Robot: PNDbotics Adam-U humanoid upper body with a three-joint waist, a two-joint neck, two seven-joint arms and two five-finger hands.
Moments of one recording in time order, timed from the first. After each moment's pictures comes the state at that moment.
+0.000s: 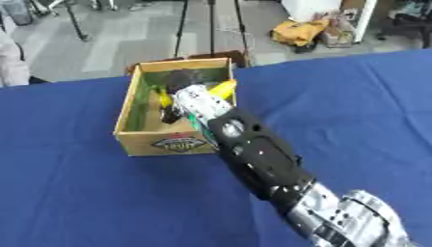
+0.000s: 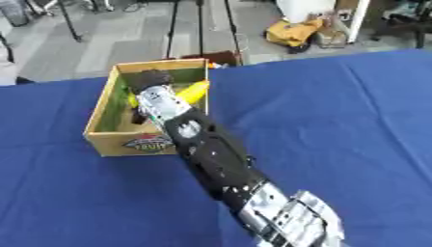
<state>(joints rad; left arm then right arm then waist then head) -0.19 0.11 0.22 -1.98 -0.06 -0.50 0.36 -1.28 -0.05 0.27 -0.73 1.46 0.33 0.42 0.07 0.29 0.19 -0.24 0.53</state>
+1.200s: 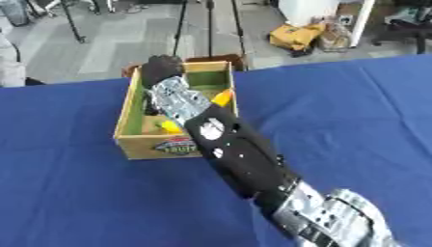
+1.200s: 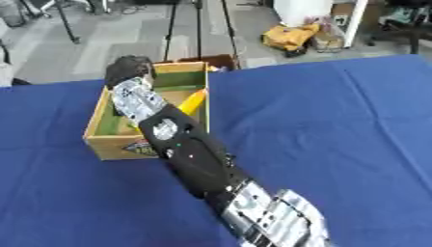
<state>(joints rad) -0.20 0.11 0.22 -1.98 -0.05 -0.49 0.35 -1.32 -0.02 0.28 -0.78 1.60 0.35 0.44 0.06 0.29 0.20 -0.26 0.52</state>
